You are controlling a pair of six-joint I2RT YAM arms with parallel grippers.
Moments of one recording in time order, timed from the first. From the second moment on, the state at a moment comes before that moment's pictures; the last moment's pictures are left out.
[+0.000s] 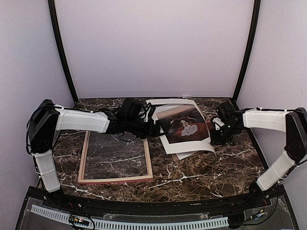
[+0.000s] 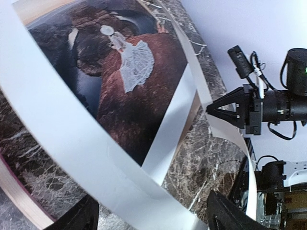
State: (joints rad) left arm -0.81 1.88 1.26 -0.05 0.33 -0.65; right arm 0.37 1.53 0.92 -0.60 -0.09 0.29
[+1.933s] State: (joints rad) left arm -0.37 1.29 1.17 -0.98 0.36 -0.31; right arm 0.41 1.47 1.00 -0.51 -0.23 0.32
